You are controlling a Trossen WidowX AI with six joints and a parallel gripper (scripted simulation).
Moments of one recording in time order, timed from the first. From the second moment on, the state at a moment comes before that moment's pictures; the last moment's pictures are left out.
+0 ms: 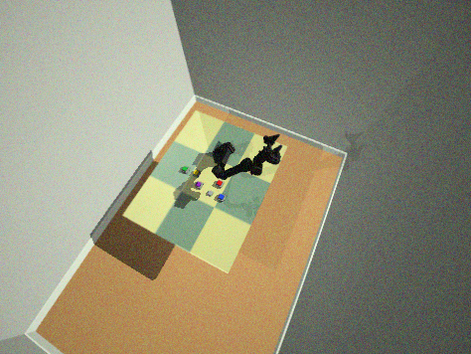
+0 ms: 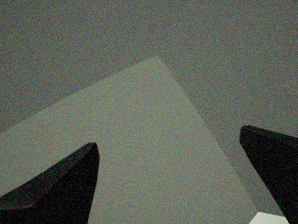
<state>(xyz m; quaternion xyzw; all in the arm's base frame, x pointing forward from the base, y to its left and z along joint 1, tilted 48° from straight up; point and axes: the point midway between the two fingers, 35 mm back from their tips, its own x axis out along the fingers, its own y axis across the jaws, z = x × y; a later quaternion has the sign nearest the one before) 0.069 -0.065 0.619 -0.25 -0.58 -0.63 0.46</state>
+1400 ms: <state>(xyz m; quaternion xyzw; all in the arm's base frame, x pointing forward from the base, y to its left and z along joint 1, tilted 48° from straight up) -0.049 0.325 0.456 -0.22 -0.35 -0.74 -0.52</state>
